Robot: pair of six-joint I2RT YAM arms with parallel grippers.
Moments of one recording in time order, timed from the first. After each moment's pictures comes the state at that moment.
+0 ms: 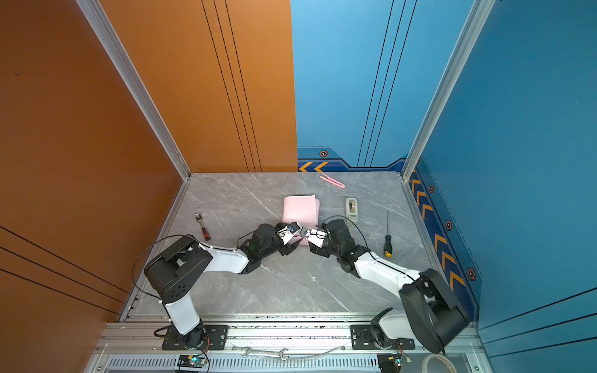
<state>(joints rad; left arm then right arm) -0.72 1.80 0.73 0.68 0.05 0.35 0.54 1.30 0.62 0.16 -0.13 -0.65</state>
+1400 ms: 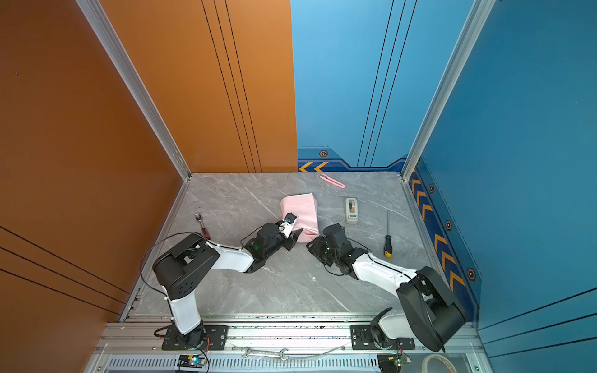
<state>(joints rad) -0.74 1.86 0.78 0.75 -0.11 0.06 0.61 1.42 0.60 0.10 -0.20 1.23</state>
